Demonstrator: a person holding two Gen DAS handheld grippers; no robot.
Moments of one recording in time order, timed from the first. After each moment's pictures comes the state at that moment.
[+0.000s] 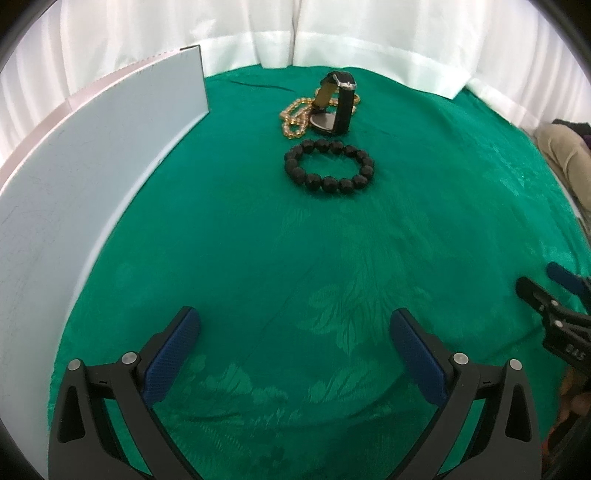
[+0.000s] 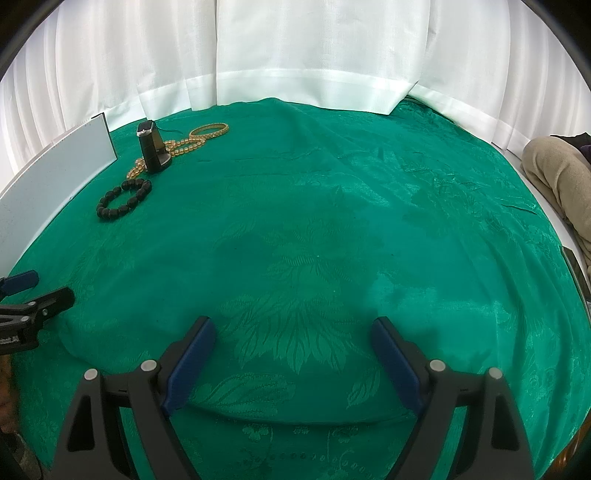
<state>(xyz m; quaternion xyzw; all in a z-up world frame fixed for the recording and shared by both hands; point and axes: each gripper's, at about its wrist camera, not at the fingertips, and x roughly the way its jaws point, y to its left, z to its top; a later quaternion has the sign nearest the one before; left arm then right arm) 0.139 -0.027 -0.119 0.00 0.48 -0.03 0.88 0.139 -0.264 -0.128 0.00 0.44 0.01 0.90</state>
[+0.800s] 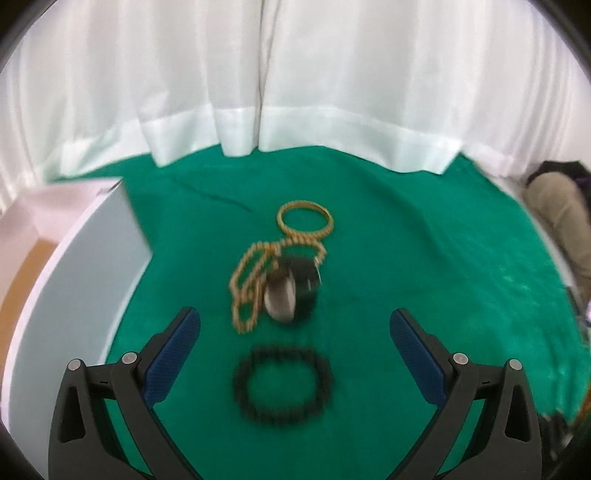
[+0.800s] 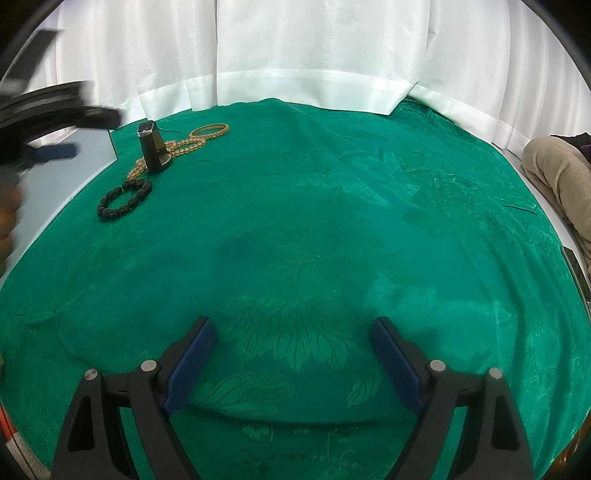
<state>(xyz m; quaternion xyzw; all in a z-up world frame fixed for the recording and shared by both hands) 0.292 -0.071 -0.069 0.00 0.40 -0.06 0.91 0.138 -0.264 -0.128 0.00 0.44 0.01 0.90</state>
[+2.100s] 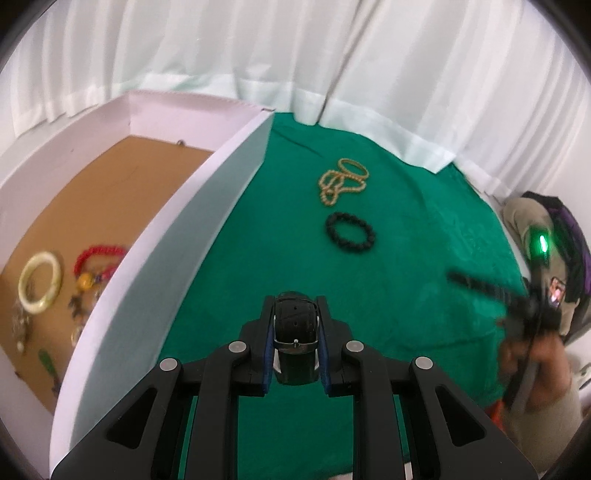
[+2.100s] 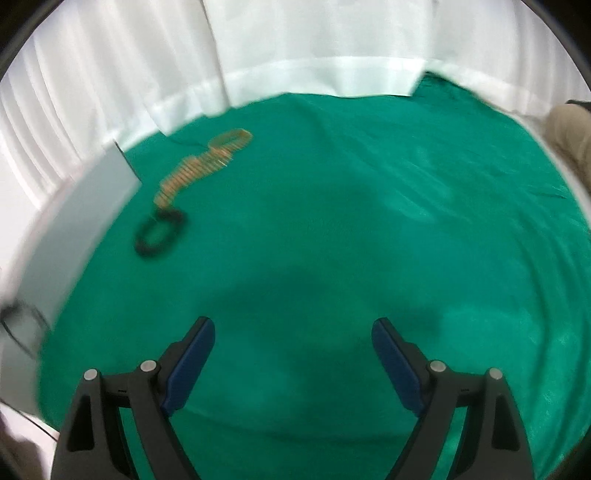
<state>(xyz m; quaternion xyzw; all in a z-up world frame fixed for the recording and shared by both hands) 0.094 0.072 -0.034 -0.12 0.43 -0.06 0.89 0.190 -0.247 -0.087 0.11 0.49 0.08 0.86</state>
